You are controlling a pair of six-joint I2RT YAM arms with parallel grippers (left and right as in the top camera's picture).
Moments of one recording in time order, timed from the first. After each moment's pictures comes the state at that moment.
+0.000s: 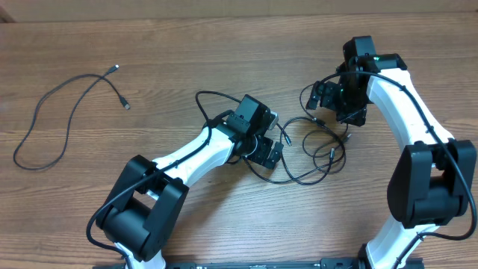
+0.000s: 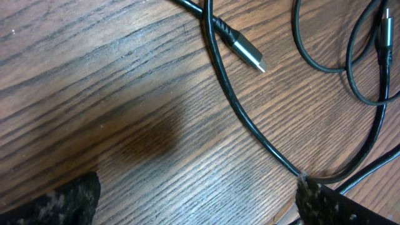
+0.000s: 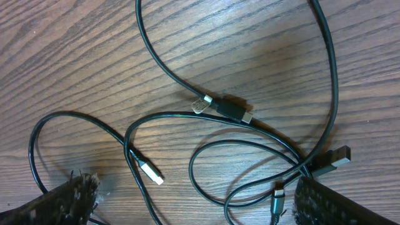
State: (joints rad) left arm -0.62 1.87 1.14 -0.43 0.27 -0.18; right arm 0.08 1.92 1.53 -1.05 -0.21 0.38
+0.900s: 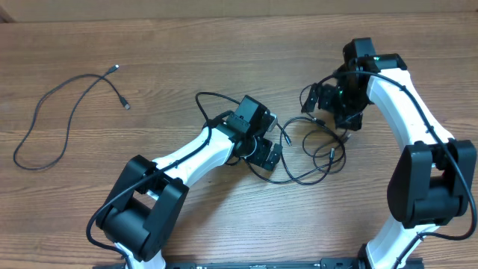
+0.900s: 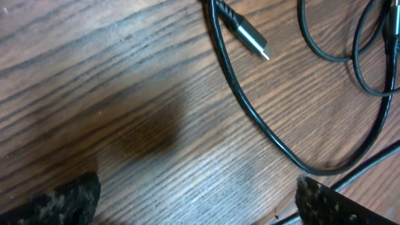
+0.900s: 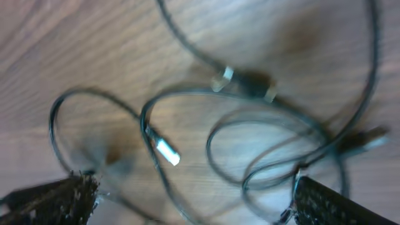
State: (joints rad) left arm -0.61 1.87 1.14 -0.47 0.28 -0.18; right arm 0.08 1.92 1.53 -1.13 -0.32 0.39
